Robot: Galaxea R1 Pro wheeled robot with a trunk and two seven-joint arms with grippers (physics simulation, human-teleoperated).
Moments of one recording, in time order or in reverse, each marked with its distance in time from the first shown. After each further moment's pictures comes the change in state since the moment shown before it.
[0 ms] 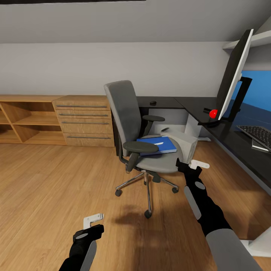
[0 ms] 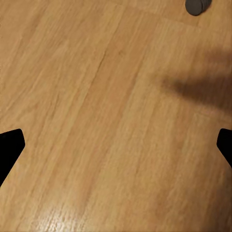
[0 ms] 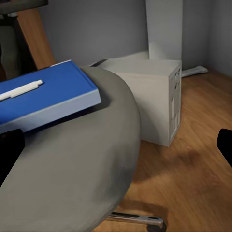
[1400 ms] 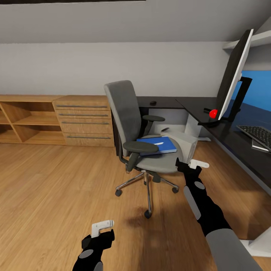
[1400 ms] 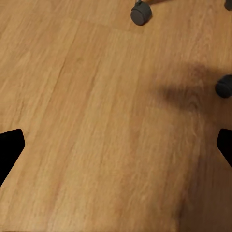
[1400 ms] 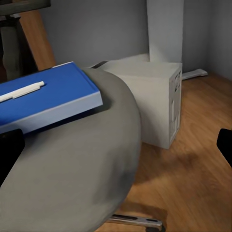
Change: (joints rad) left arm 0.170 -0.019 -0.166 -0.244 -0.005 0.004 0.004; right arm 0.000 0.001 0.007 -0.005 0.011 0.001 -0.004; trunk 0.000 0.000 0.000
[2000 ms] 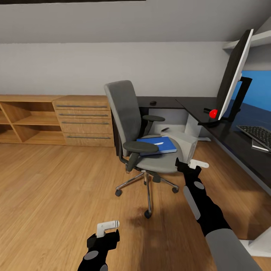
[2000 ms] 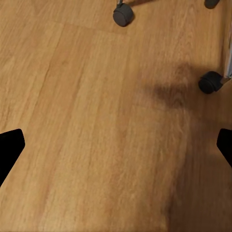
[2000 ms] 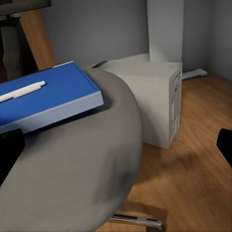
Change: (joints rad) left arm 0.000 -0.001 -0.062 0.000 0.000 -0.004 0.006; right arm 0.000 0.003 0.003 -0.002 0.002 0.003 -0.005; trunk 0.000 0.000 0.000
